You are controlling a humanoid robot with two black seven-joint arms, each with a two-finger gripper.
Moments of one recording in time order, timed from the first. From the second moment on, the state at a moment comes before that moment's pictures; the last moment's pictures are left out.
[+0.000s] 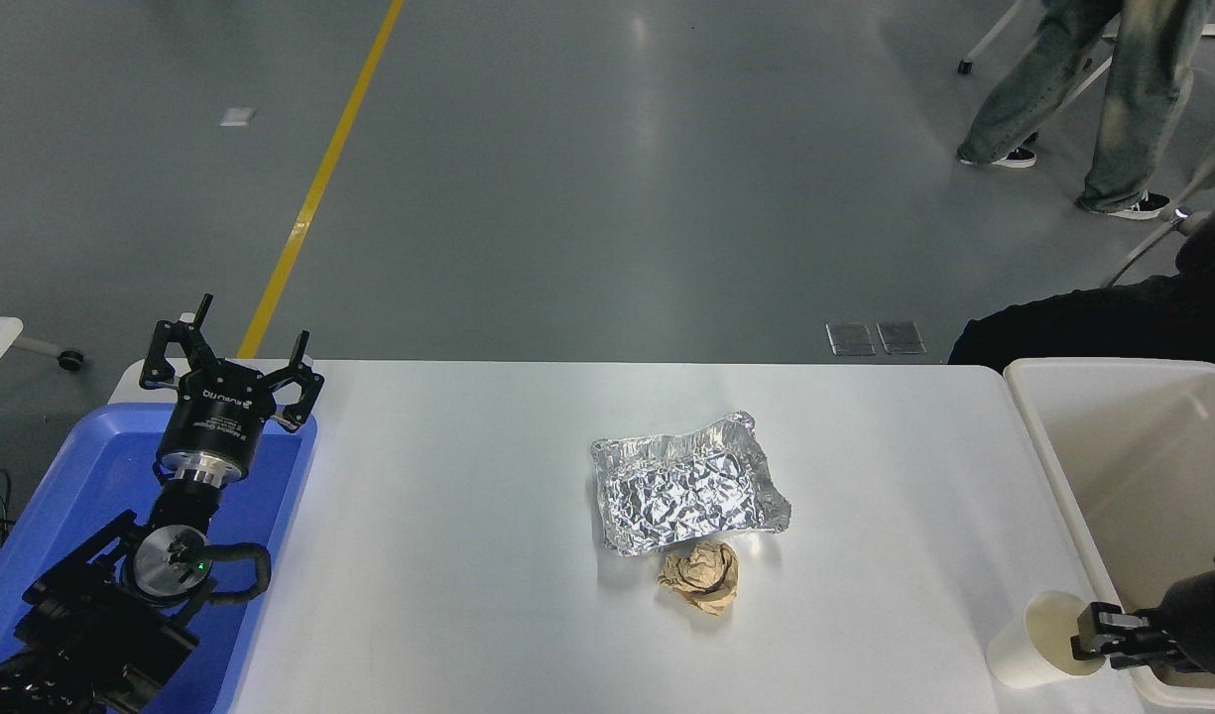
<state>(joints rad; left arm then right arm) -0.53 0.25 -0.97 -0.46 -0.11 -0.69 -0.40 1.23 -0.86 -0.98 1.18 -0.77 0.28 0.22</state>
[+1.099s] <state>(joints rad) -0.53 0.25 -0.97 -0.46 -0.11 -0.69 -0.39 2.29 -0.65 -1.72 1.56 -0.67 0.52 0.38</state>
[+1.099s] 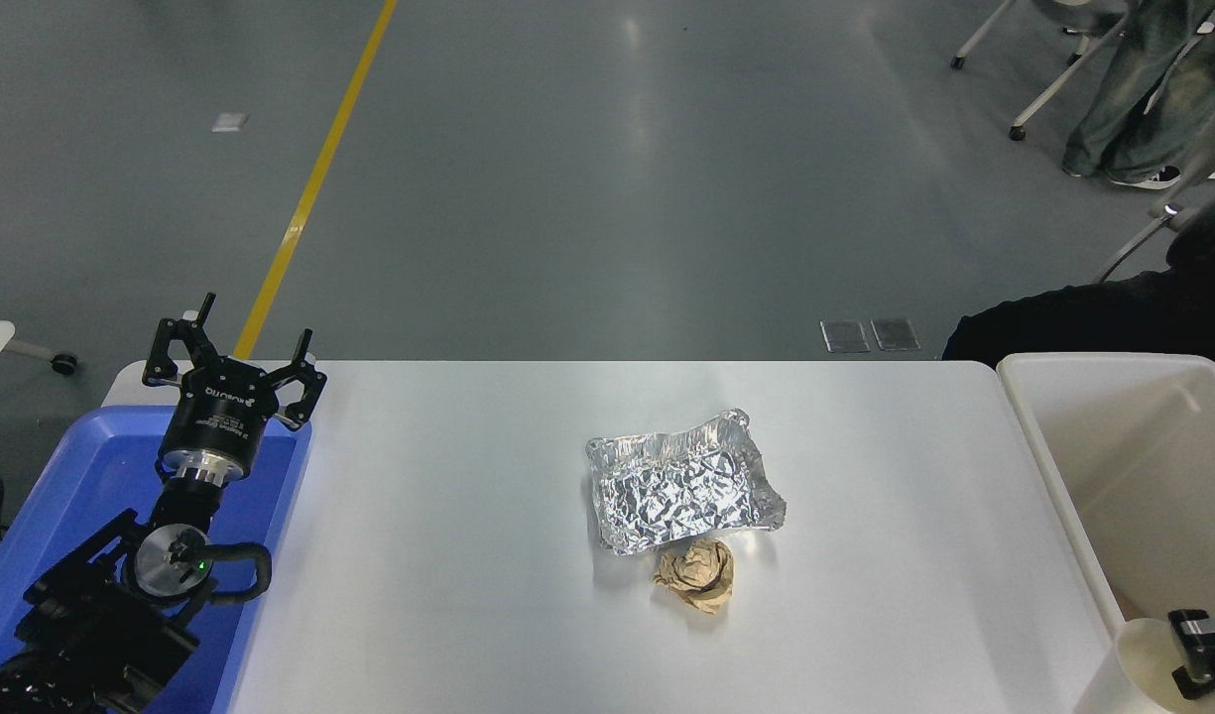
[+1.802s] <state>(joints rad) -0.53 0.25 -0.97 -0.46 -0.11 -0.69 -0.39 2.59 -0.61 -1.75 1.58 -0.64 0.56 0.40</state>
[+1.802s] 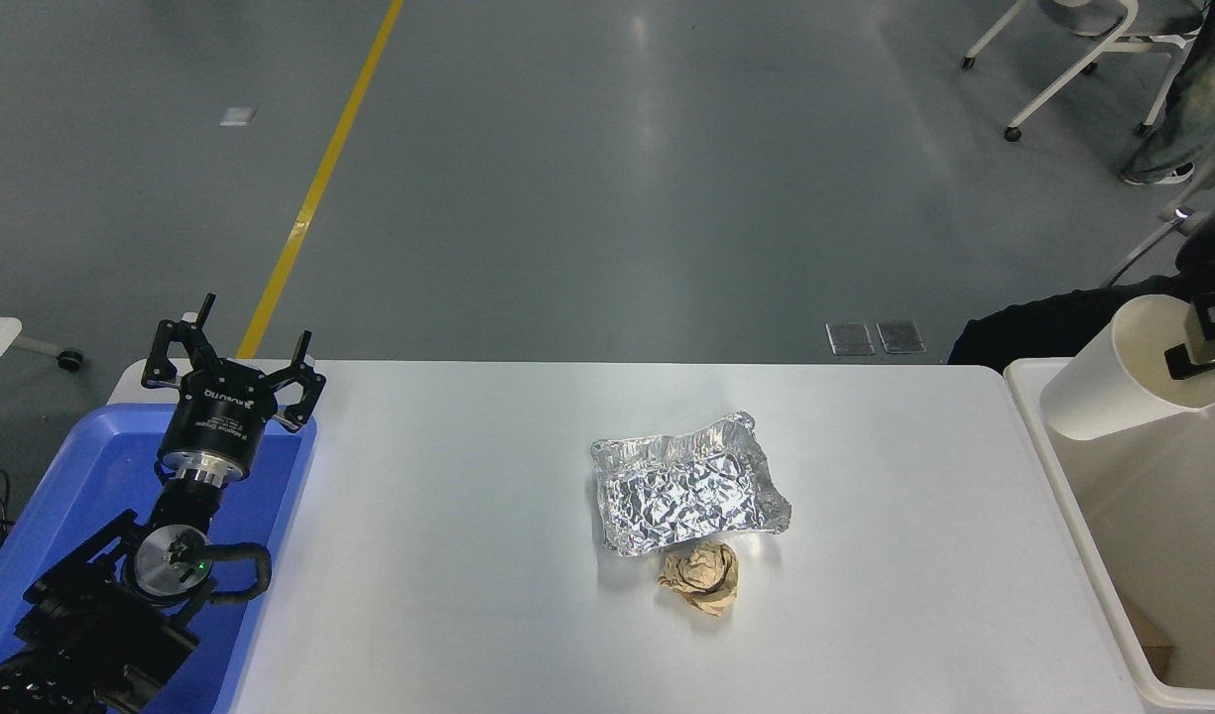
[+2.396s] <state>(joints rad) -0.53 0.25 -0.97 -0.46 -0.11 -0.69 -0.40 2.52 -0.66 -1.72 1.50 -0.65 0.56 0.37</state>
